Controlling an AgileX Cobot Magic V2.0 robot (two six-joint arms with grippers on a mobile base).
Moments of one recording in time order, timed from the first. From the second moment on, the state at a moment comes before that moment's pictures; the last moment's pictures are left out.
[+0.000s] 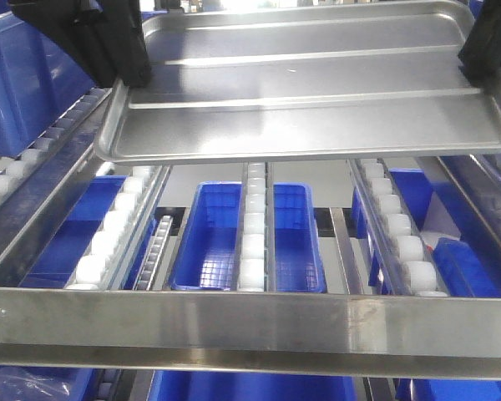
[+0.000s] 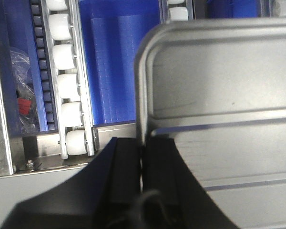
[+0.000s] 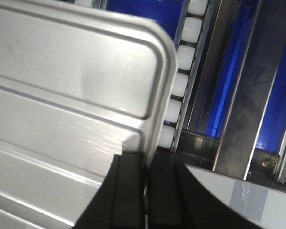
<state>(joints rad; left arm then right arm) -0.81 1.47 -1.32 0.22 0.97 -0.63 0.46 1.20 -1.09 -0.04 0.95 0.33</state>
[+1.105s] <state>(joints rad) -0.81 1.47 -1.32 0.22 0.98 -0.63 0.46 1.20 -1.09 -0.04 0.94 0.33</state>
